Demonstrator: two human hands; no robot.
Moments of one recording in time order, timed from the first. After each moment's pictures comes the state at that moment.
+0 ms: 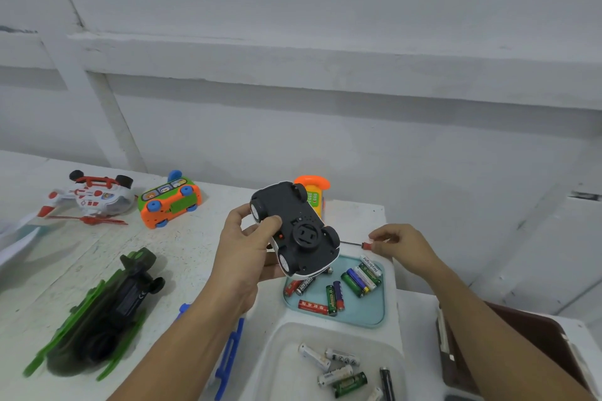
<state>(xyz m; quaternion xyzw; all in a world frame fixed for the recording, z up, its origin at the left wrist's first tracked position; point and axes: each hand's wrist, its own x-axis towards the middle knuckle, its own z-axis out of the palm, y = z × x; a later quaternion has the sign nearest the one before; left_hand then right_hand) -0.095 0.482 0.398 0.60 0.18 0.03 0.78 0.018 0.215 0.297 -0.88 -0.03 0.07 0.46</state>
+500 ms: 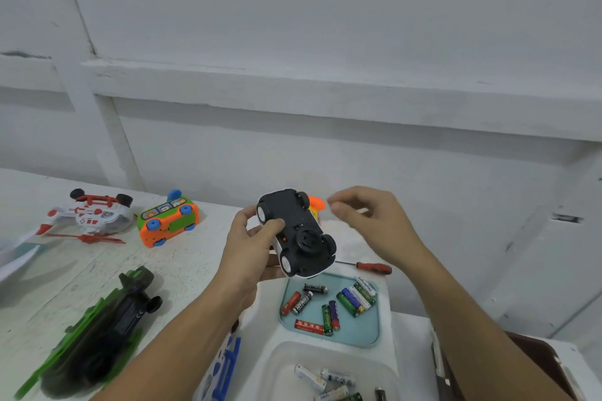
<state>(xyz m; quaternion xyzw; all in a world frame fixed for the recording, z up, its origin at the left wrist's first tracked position) -0.081 0.484 0.409 0.62 0.14 0.03 0.77 -0.033 0.290 0.431 -0.83 -0.20 -0.07 0.51</state>
